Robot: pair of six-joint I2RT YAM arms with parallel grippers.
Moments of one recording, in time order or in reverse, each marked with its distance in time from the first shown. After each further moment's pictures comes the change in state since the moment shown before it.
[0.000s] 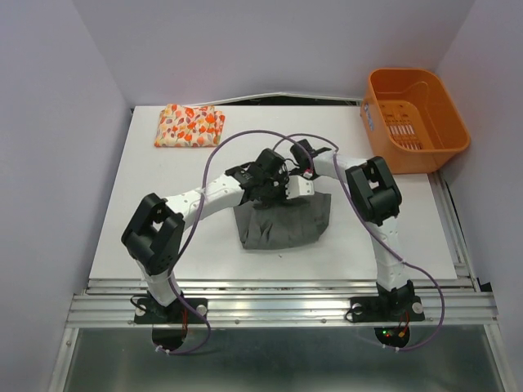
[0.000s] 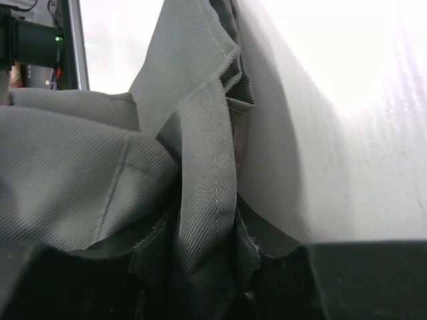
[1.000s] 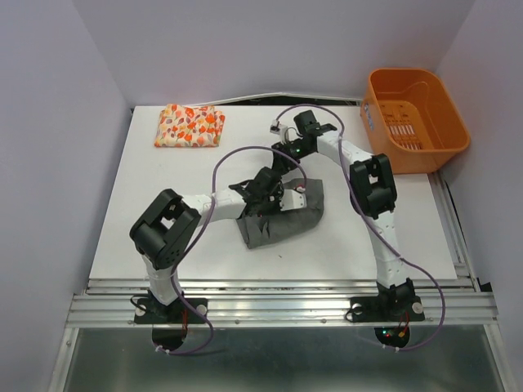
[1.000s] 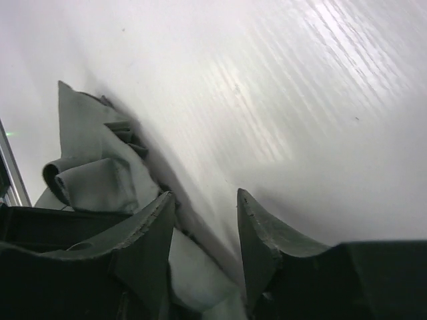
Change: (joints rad) left arm -0.003 0.068 -0.234 0.309 -0.166 0.002; right arm -0.068 0.122 0.415 -0.046 0.273 0.183
